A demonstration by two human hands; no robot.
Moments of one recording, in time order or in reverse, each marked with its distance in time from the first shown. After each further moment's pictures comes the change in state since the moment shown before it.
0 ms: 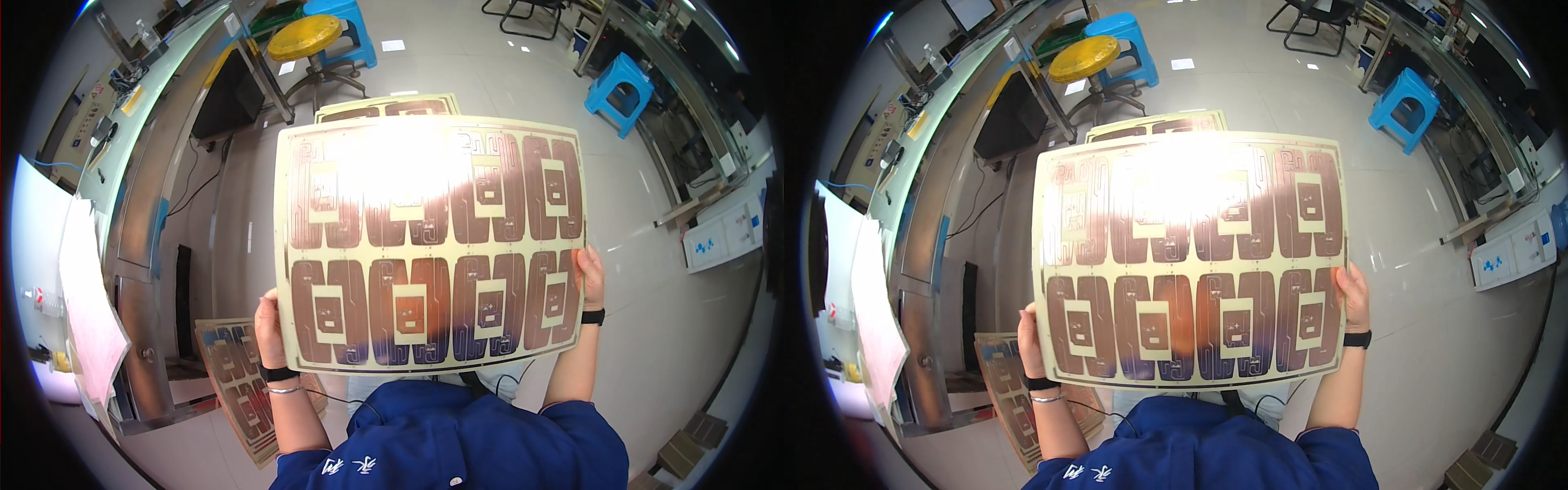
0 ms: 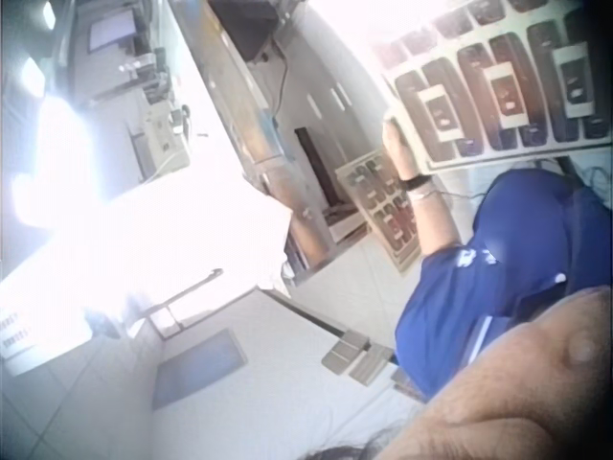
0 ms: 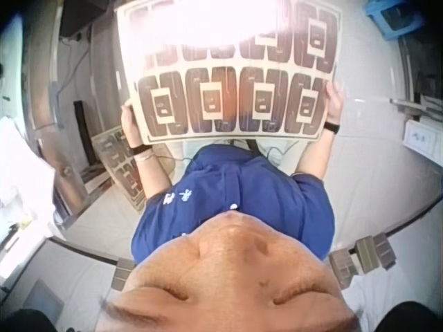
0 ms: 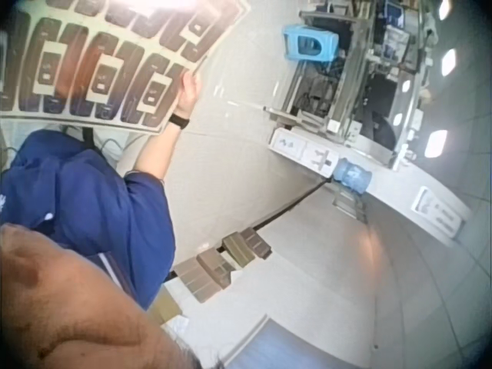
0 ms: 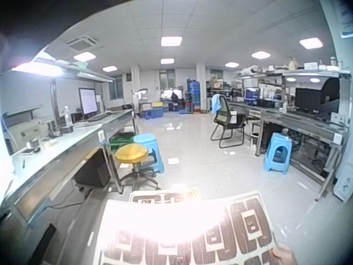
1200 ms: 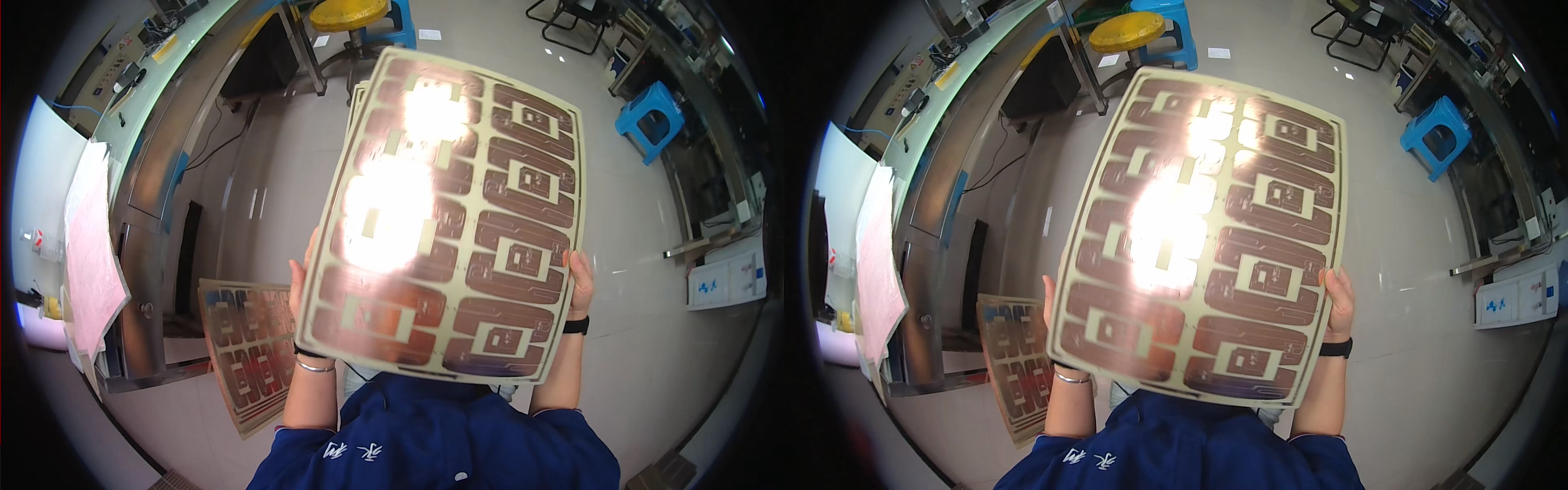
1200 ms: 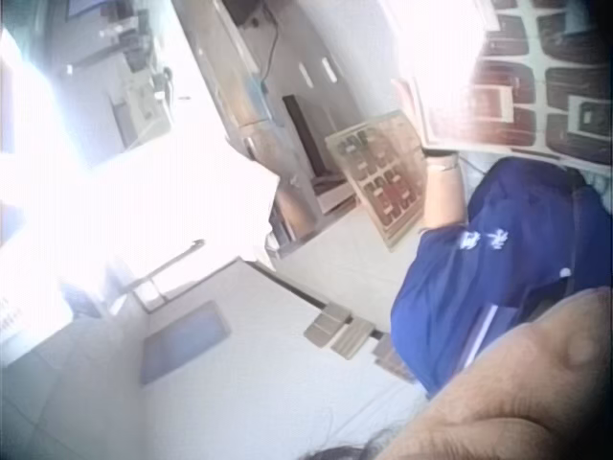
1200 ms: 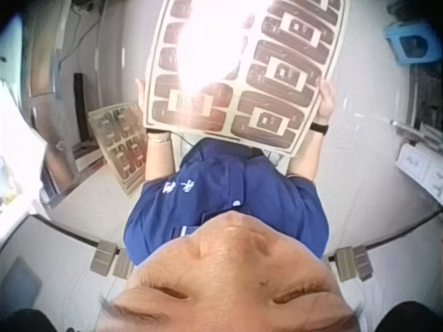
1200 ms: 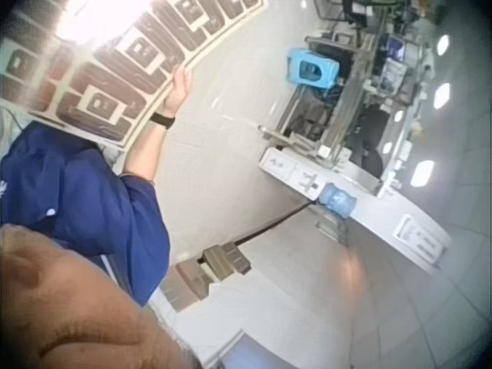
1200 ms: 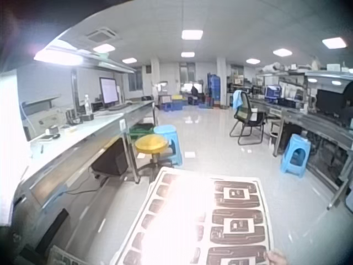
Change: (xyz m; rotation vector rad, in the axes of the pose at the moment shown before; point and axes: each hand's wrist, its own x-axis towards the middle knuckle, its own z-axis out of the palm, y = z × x) left_hand -0.007 0.006 0.065 -0.660 0.043 -0.158; right_hand 0.013 0.028 0.045 0.239 -0.016 0.112
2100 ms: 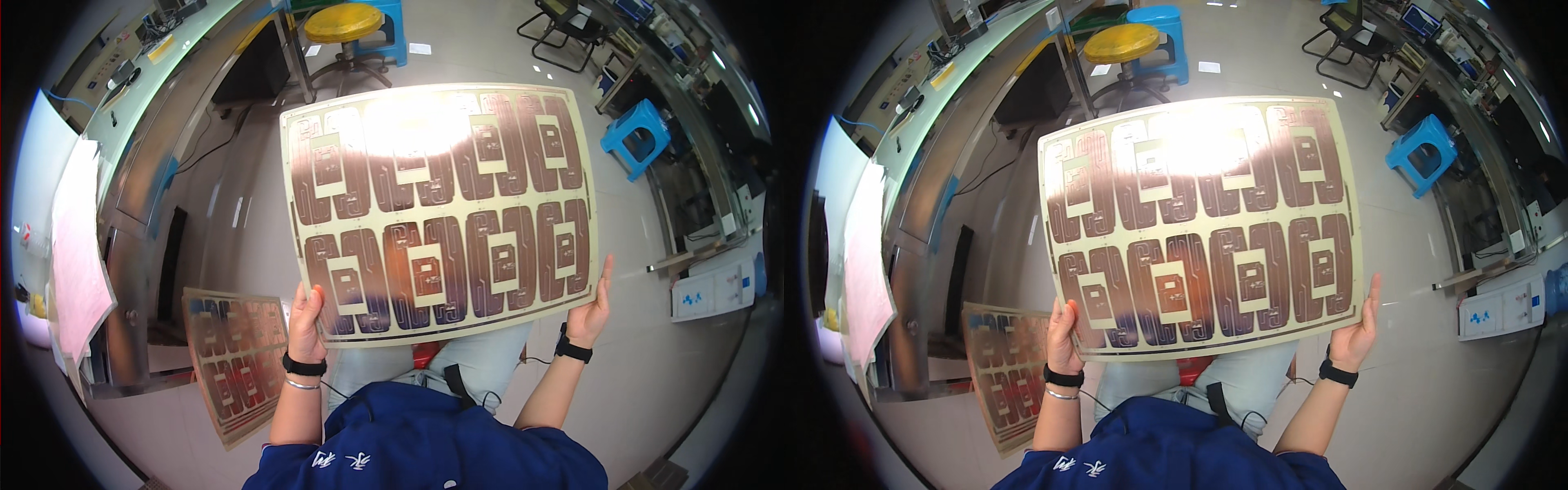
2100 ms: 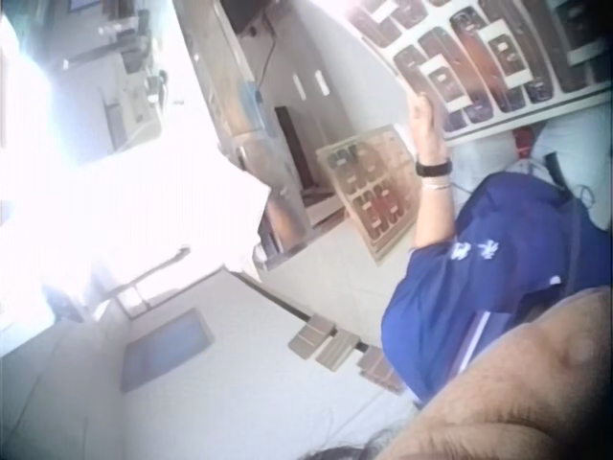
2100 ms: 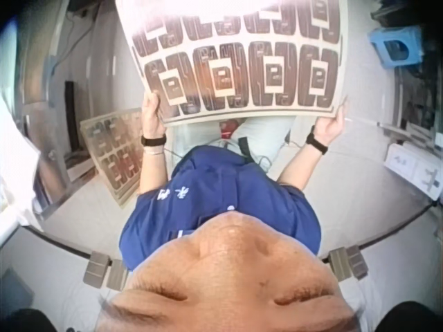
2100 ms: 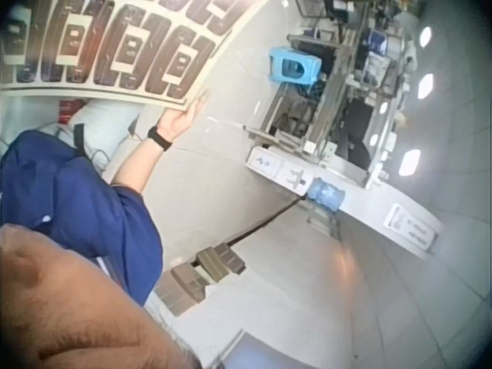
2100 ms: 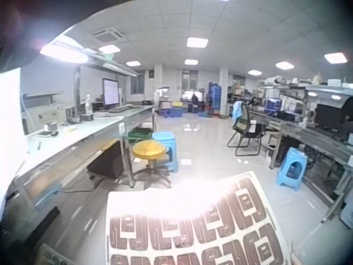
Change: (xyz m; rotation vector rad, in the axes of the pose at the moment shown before) left_hand -0.005 -0.016 -0.033 0.099 0.000 0.038; right_hand -0.017 -0.037 -0.028 0.234 0.312 -0.334
